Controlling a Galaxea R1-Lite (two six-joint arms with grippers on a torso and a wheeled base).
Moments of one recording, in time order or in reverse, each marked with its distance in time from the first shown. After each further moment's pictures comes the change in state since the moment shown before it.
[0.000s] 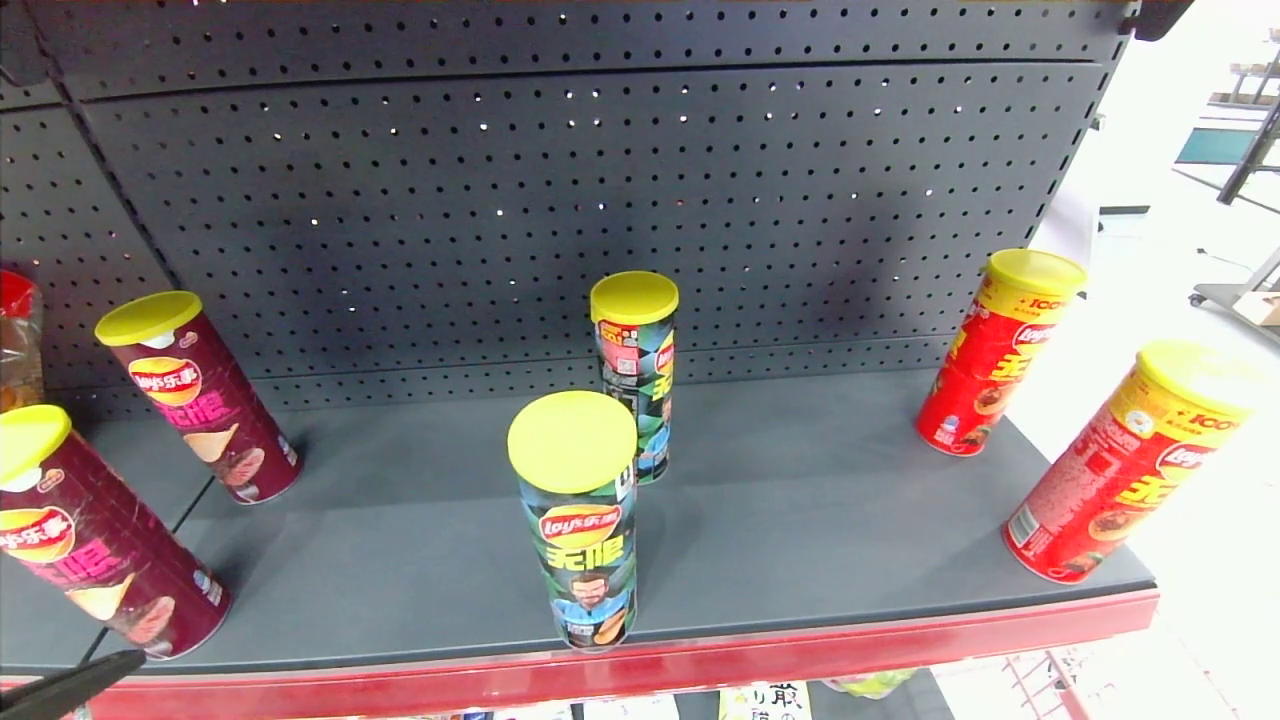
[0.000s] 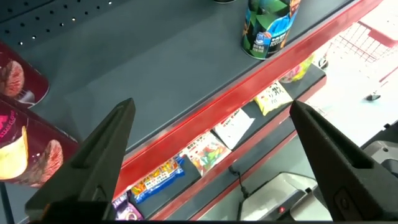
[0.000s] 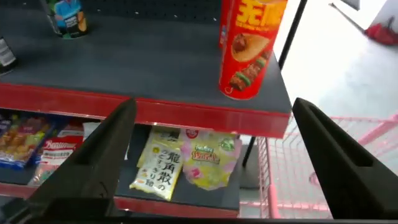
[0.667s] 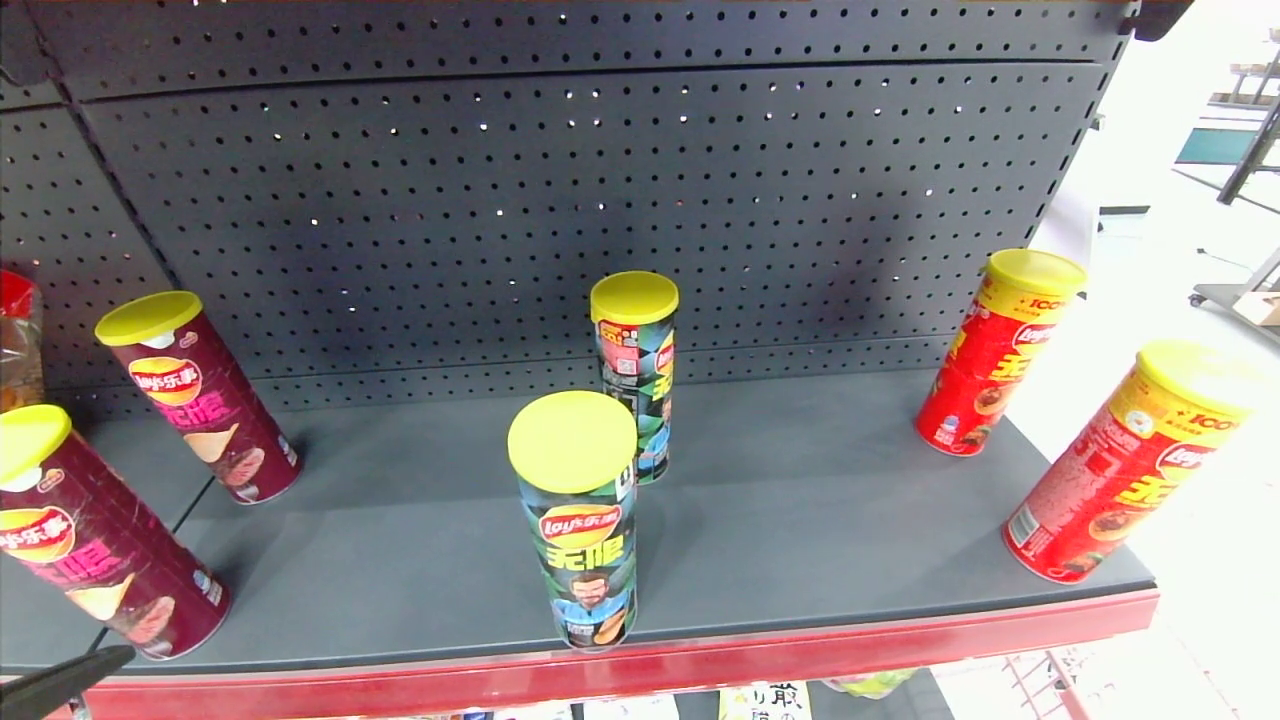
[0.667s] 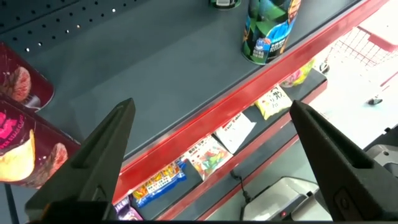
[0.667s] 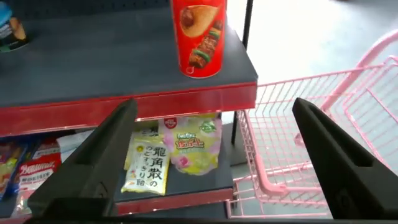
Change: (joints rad) left arm 0.000 -0.015 -0.010 0.000 0.002 0.005; right arm -0.033 -0.030 0.004 0.066 -0.133 0.071
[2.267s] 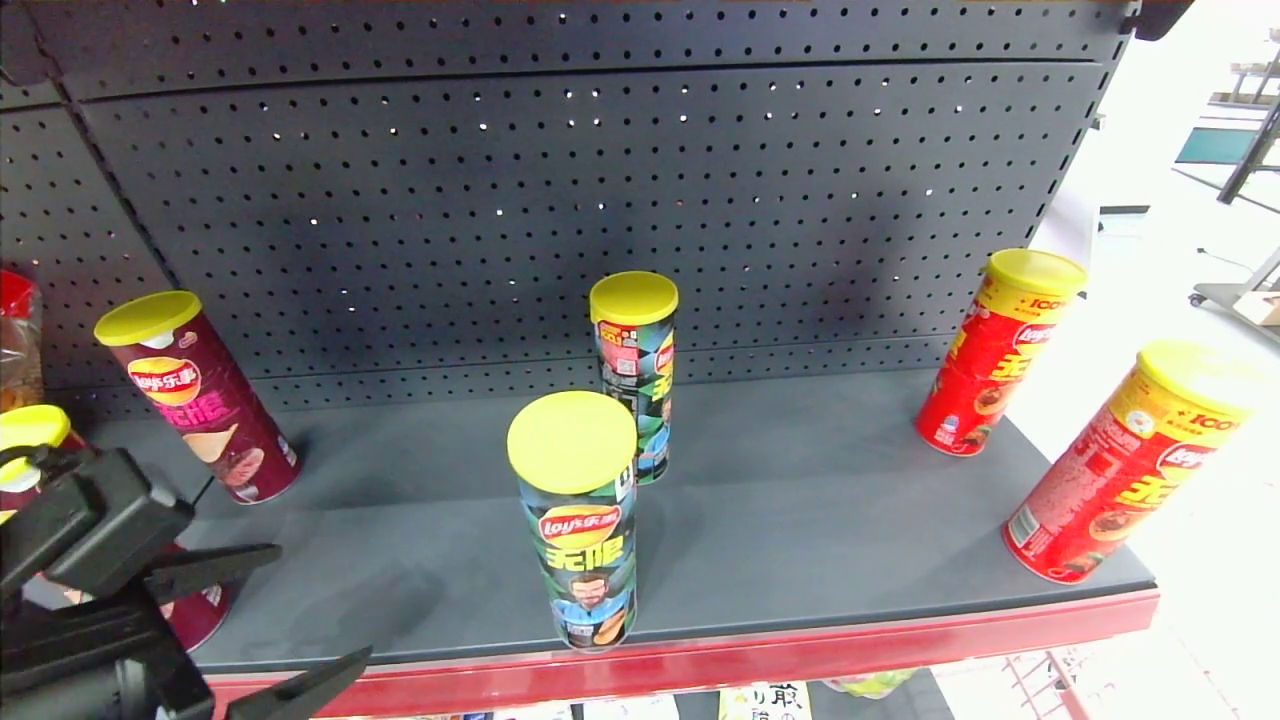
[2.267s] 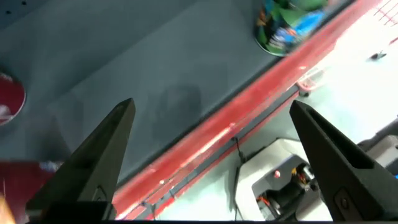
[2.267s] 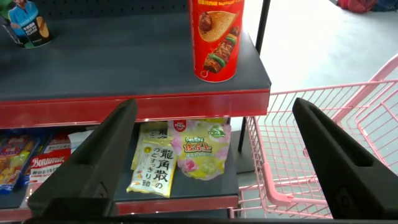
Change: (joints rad) left arm -0.008 0.519 -0.223 0.000 0.016 0.025; right arm 0.006 -0.024 0.002 0.000 0.006 -0.005
